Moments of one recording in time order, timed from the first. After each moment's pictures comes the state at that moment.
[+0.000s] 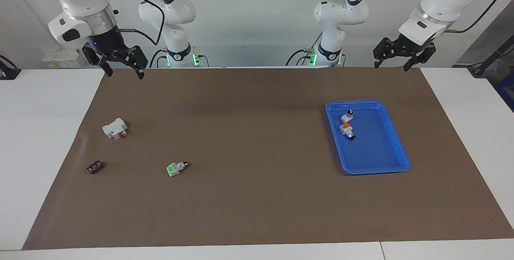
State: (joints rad) left arm -0.09 -0.03 0.04 -1.54 -0.04 1.40 0.10; right arm 0.03 -0.04 -0.01 -1.57 -0.01 1.55 0.16
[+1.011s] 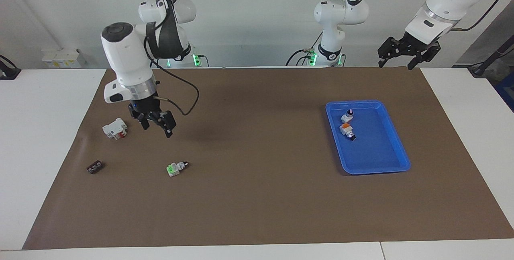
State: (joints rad) left arm -0.09 -0.03 0.04 -1.54 -0.04 1.40 0.10; right arm 0.12 0.18 0.00 -1.93 -0.01 2.35 0.61
